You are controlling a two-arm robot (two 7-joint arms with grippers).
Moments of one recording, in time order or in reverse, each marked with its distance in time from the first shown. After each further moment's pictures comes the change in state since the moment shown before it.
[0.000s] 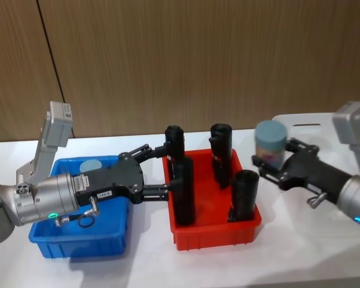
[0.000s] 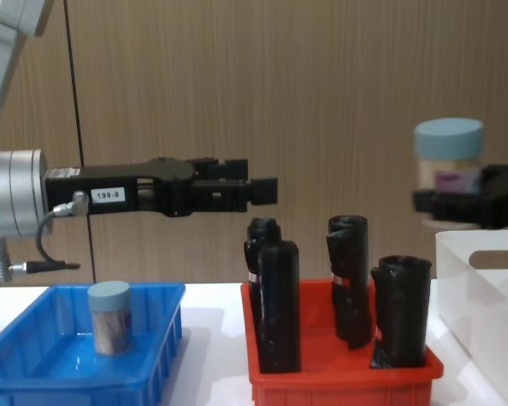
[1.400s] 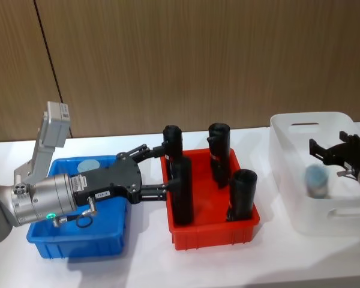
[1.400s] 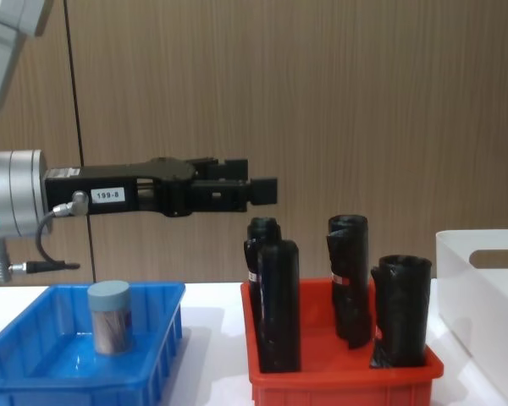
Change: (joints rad) left arm 0.000 0.000 0.000 0.000 0.000 0.000 0.000; right arm 0.251 -0.081 0.032 0.508 0.016 0.005 -0.292
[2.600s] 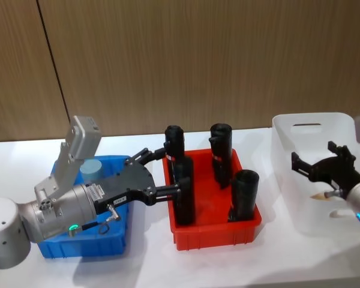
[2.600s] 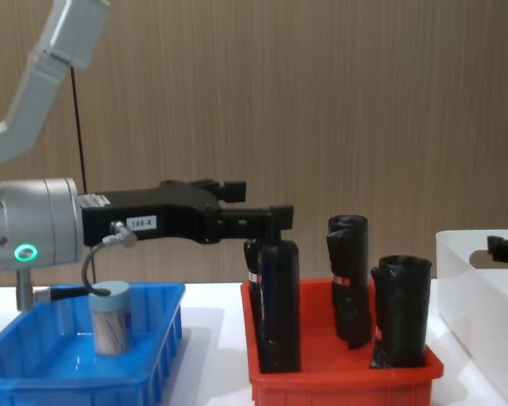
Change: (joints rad) left arm 0.096 -0.002 0.037 -0.124 0.073 0.004 0.309; right arm -0.179 -0.010 -0.010 -0.221 0.005 -0.052 -0.037
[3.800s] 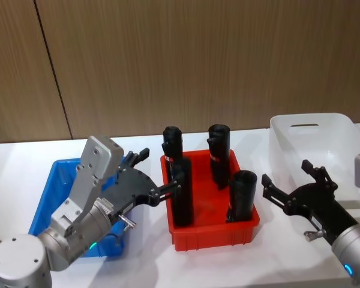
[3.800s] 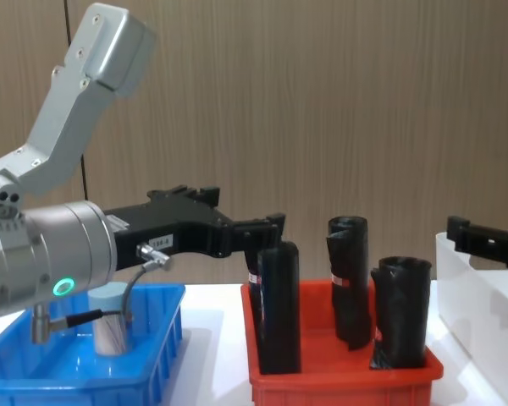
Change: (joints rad) left arm 0.148 -0.002 0.057 -0.193 0.113 0.007 0.478; right arm -0.331 -0.003 -0.014 -0.428 0.021 -0.064 -0.050
